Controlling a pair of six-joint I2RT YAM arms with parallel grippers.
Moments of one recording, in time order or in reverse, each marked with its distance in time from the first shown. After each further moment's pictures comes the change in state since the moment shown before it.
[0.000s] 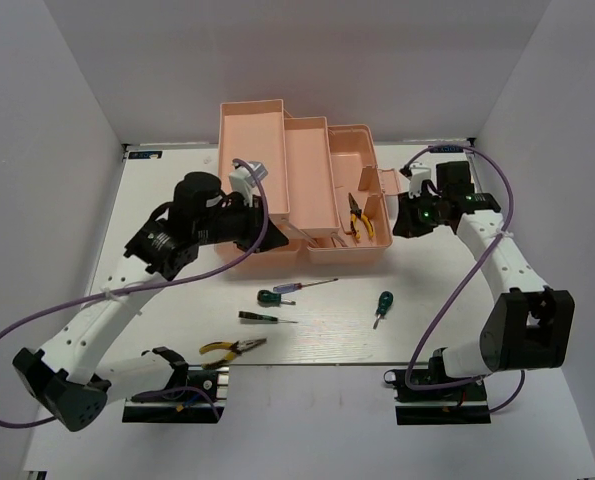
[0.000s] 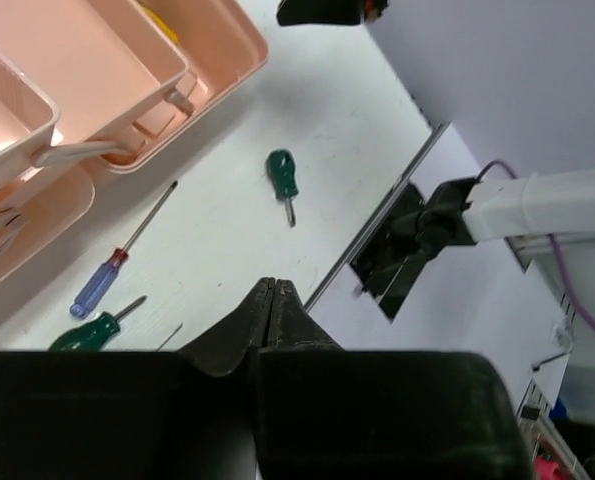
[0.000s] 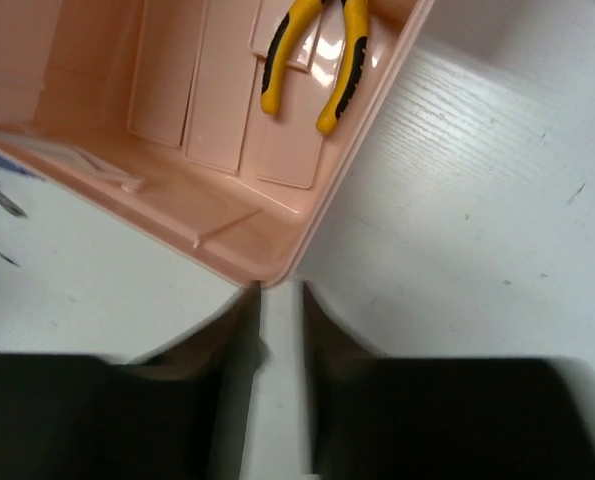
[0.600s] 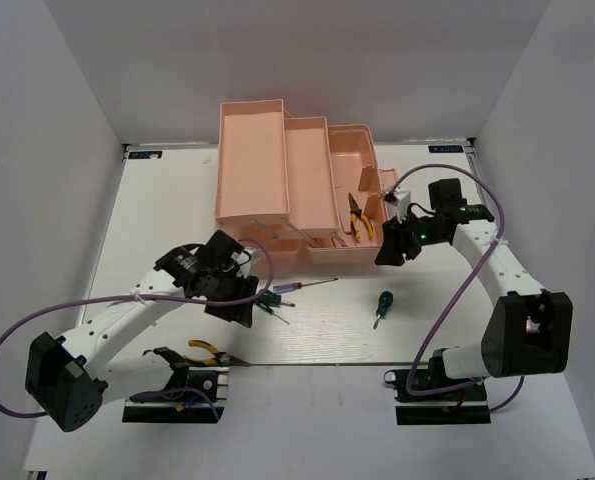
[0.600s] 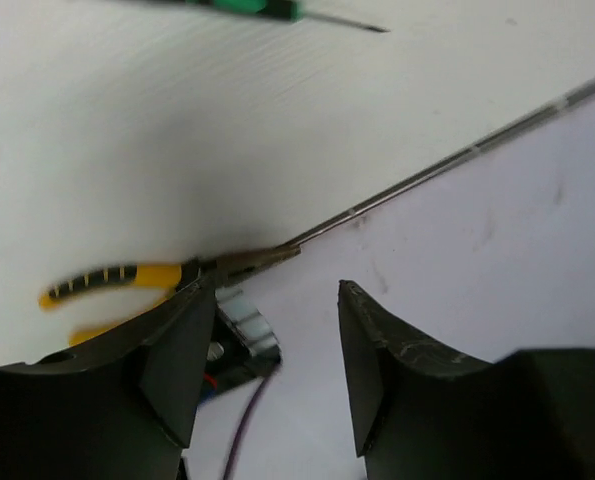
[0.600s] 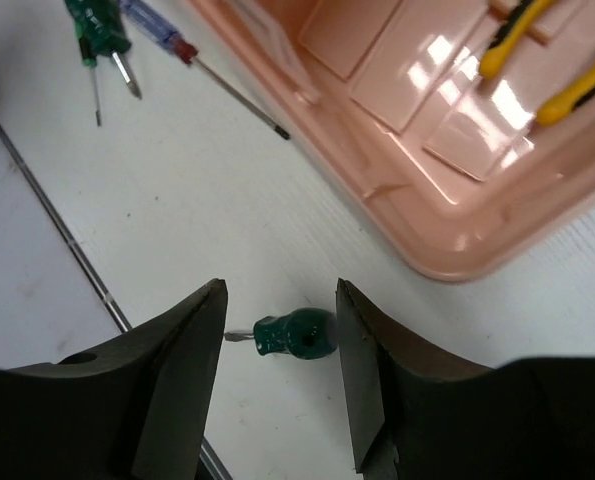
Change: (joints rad) left arm -0.060 0.005 -0.350 -0.440 -0.246 0.104; right arm 0.017 -0.036 -0.117 -0.103 -0.312 -0.264
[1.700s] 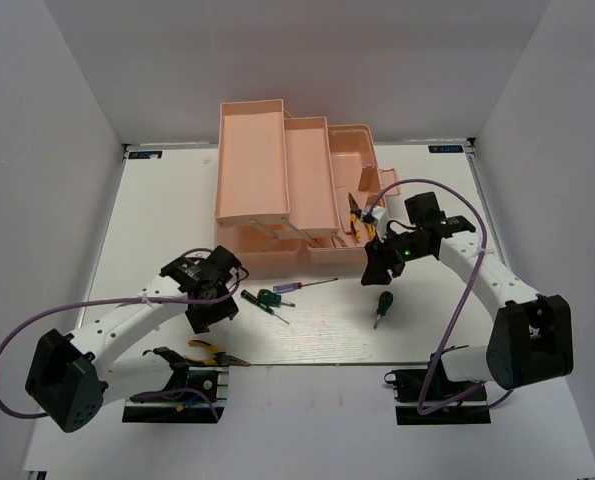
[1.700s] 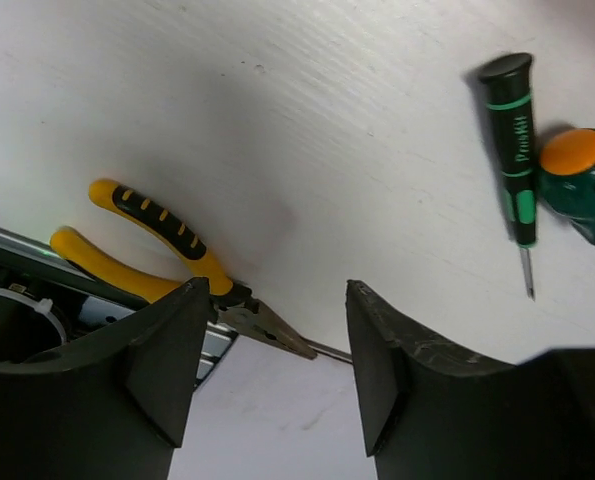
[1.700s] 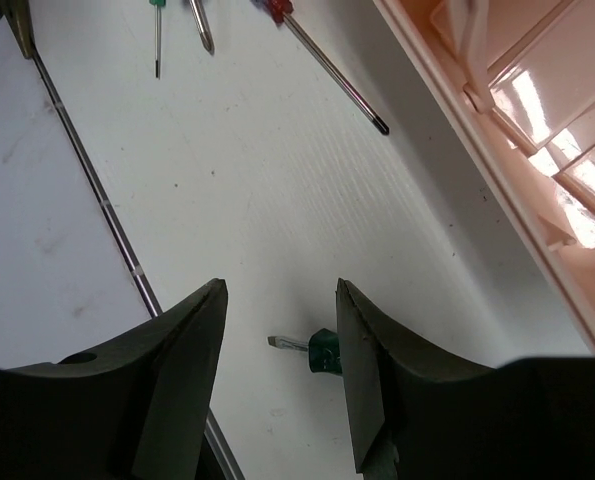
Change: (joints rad) left arm 0.009 -0.014 -0.127 -0.082 -0.448 -0.834; right arm 0.158 -0.033 -0.095 0.015 -0.027 -0.033
